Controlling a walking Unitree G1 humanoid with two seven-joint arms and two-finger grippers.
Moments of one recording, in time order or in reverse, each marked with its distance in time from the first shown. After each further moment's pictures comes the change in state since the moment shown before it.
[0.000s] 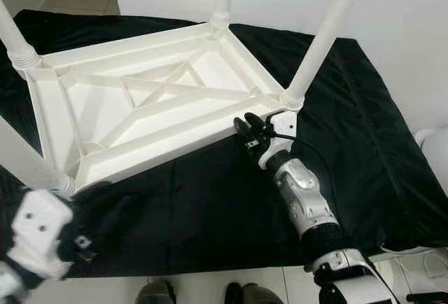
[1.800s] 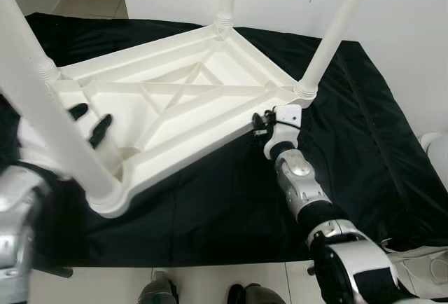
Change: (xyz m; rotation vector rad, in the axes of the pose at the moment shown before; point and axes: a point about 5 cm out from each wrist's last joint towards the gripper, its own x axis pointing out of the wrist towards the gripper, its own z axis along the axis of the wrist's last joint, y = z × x) left arm 0.097 0.056 0.016 0.028 -0.262 0.154; right arm 0.021 -0.035 -0.013 -0.024 0.148 -0.427
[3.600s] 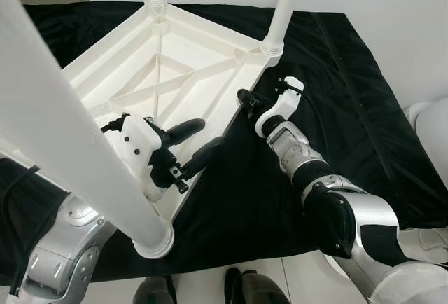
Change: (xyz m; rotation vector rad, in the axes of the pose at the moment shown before) left arm 0.017 -0.097 0.055 -0.195 -0.201 -0.429; right arm 0.028 0.029 0.029 0.487 0.109 0.321
